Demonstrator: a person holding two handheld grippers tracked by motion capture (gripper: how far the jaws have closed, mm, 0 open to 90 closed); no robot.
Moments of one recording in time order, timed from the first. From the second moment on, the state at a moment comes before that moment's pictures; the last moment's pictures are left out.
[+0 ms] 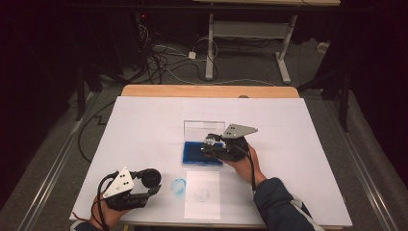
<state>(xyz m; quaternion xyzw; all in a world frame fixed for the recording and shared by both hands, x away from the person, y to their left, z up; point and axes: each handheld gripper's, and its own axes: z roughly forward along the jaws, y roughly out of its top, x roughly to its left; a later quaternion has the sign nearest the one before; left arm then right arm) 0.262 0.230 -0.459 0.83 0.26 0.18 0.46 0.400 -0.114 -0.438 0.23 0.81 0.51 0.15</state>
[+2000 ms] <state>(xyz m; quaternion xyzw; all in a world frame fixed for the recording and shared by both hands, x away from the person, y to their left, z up) 0.263 0.232 -0.459 0.83 0.26 0.18 0.46 0.404 -0.112 -0.464 0.25 0.82 0.50 0.13</state>
